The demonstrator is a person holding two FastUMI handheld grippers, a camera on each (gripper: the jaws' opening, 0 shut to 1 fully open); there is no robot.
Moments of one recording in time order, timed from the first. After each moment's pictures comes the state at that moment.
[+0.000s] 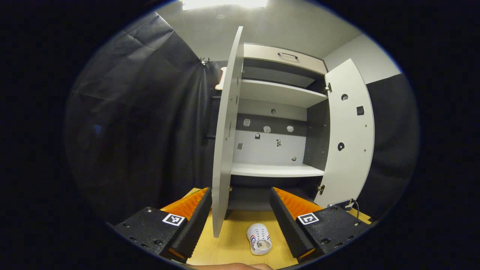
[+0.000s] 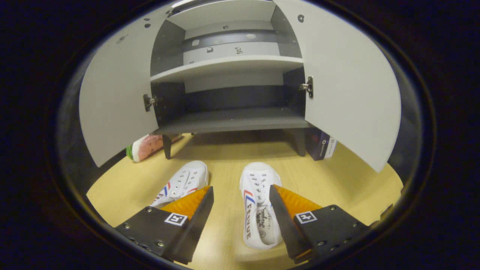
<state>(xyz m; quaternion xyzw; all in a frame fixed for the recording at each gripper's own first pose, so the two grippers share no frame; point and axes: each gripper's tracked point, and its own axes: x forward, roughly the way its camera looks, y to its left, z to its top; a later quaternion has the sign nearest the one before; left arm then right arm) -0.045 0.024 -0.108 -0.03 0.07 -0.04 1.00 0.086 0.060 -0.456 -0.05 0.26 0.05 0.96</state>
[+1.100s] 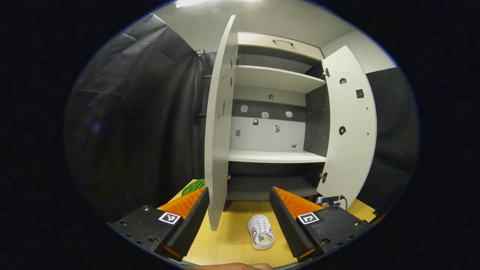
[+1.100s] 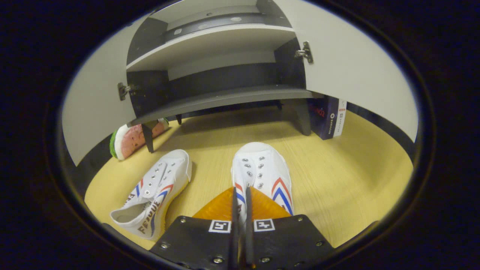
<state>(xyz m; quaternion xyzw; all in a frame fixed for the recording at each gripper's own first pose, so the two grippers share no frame) -0.039 0.015 -0.142 -0.01 0.10 -0.04 0.99 0.115 0.045 -0.498 0.02 0.29 0.03 0.96</state>
